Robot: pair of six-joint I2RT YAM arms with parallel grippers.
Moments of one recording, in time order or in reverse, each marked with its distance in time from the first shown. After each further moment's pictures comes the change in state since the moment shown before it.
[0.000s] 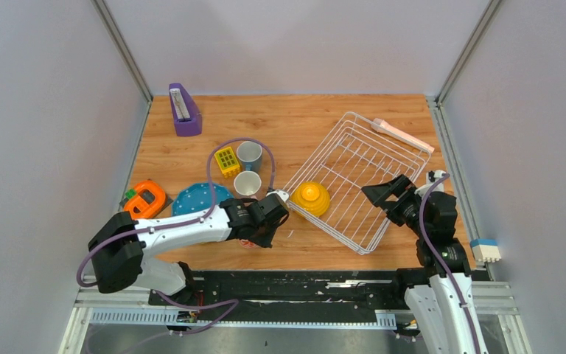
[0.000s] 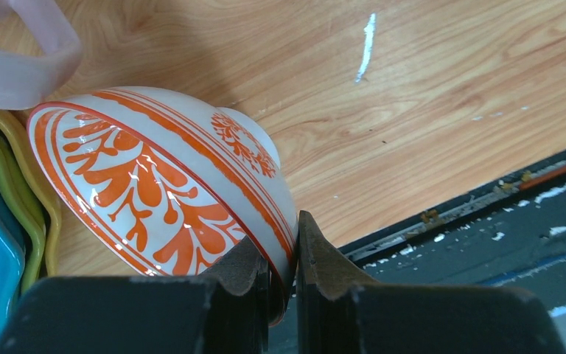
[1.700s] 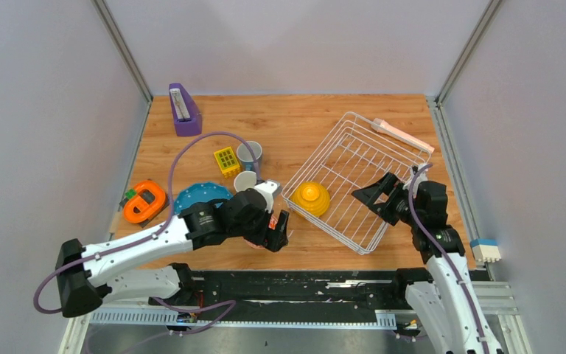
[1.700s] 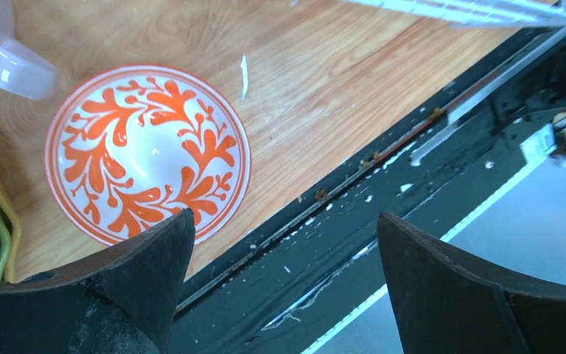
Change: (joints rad) left arm -0.010 -0.262 -0.006 0.031 0.116 -0.018; right arm 0.008 0.146 0.003 0.010 -0.122 -0.059
